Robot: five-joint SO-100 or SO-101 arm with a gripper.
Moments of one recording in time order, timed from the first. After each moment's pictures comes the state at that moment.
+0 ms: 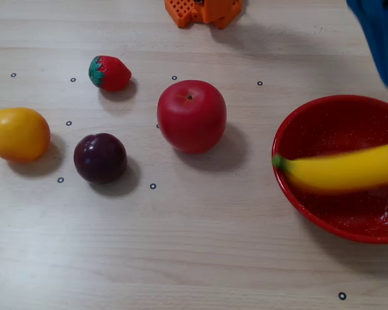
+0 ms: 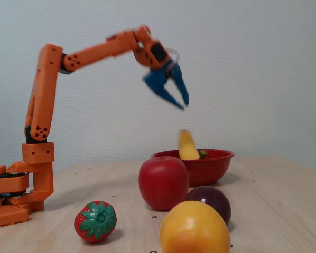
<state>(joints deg) 26.6 81.7 52.6 74.4 -12.8</state>
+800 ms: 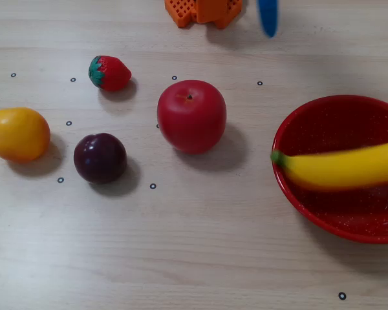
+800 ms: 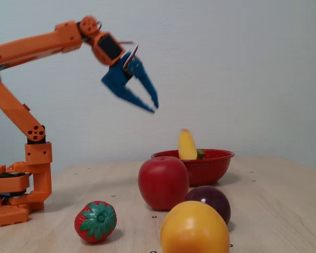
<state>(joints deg) 13.7 133.3 114.9 63.9 -13.6</state>
